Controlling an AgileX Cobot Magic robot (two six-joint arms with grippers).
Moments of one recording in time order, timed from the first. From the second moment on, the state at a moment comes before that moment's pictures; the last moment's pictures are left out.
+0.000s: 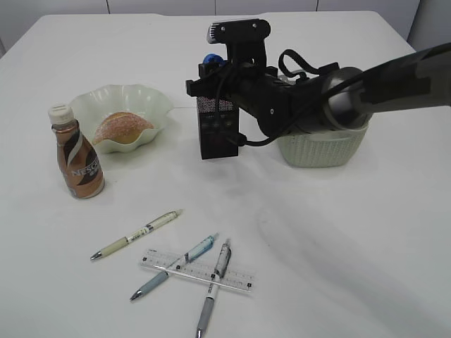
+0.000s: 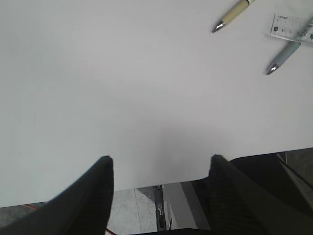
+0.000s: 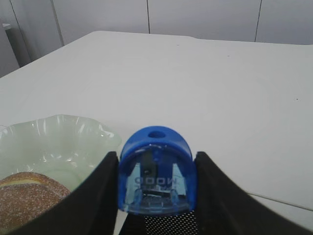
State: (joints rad) left arm -0.17 1.09 -0.94 -0.04 1.23 -0.12; right arm 0.48 2.24 -1.56 0.26 -0.43 -0.19
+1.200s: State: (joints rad) left arm -0.17 1.09 -0.94 -0.04 1.22 -0.12; right arm 0.47 2.27 -1.57 0.26 -0.38 -0.18
